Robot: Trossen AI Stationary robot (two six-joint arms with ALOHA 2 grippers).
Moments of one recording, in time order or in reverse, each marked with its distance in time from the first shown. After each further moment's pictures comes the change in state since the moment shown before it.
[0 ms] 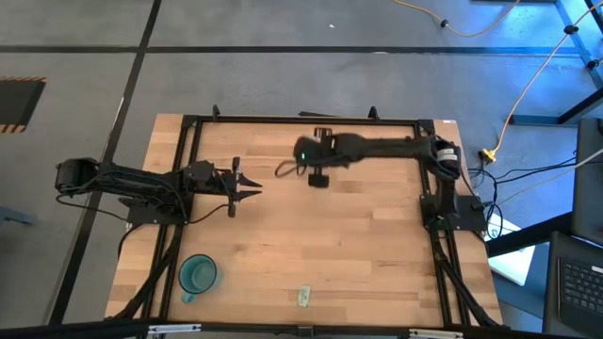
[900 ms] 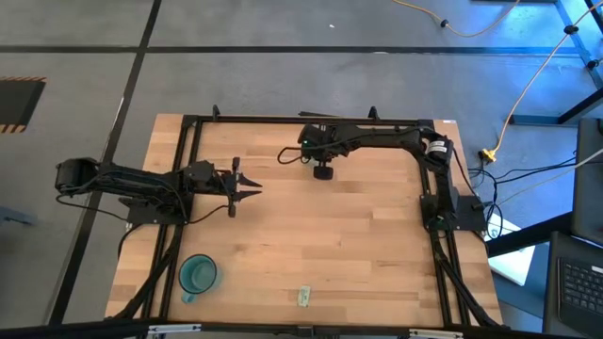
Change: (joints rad) left arm 0.000 0.000 0.000 -0.005 -0.004 0.044; right arm -0.153 0.082 -0.080 0.073 -0.124 -0.080
